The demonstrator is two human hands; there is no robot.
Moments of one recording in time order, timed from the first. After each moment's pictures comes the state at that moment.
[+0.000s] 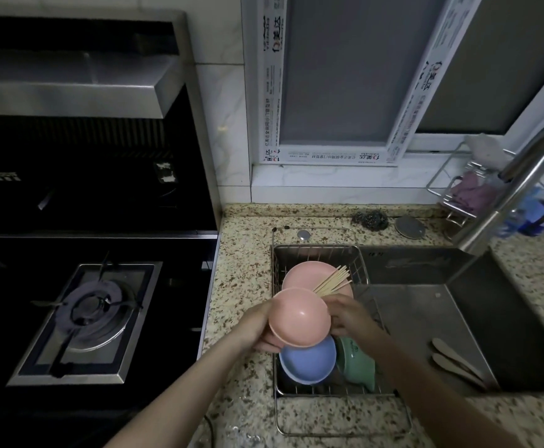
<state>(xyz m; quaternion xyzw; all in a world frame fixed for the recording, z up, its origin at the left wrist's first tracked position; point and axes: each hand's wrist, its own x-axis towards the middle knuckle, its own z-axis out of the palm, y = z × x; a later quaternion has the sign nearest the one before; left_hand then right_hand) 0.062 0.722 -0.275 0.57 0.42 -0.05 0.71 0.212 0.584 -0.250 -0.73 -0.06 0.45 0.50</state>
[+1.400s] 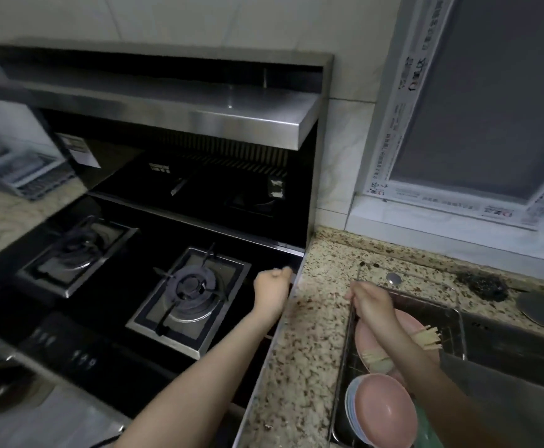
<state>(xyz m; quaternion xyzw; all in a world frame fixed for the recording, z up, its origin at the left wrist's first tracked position) 0.029 0.805 -0.196 0.52 0.57 0.33 0.54 0.193 0.715 -0.232 -0.73 -0.28 0.37 0.50</state>
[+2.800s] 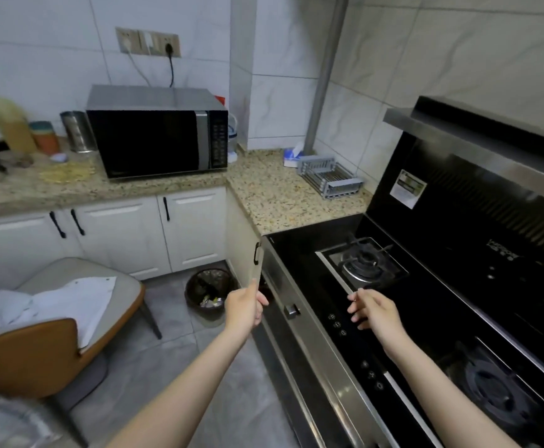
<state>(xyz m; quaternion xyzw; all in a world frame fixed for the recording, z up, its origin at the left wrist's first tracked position) -0.662 0.825 -0.199 0.21 0.64 0.59 0.44 -0.434 0.882 -0.149 -0.58 -0.54 0.50 0.35</state>
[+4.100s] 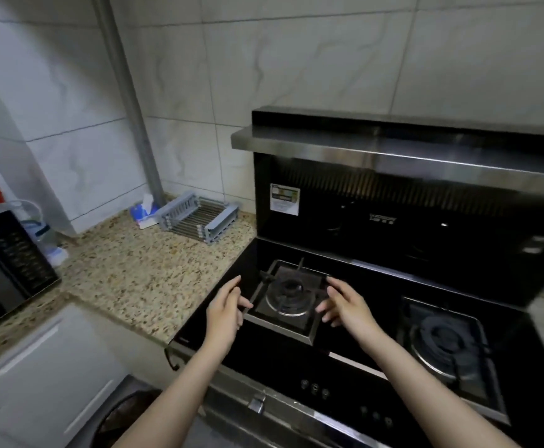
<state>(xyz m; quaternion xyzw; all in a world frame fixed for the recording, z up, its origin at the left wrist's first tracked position) -0.659 1.083 -0.160 0.53 0.49 0.46 0.52 -0.441 1.005 -0.132 -0.65 -0.36 0.43 0.51</state>
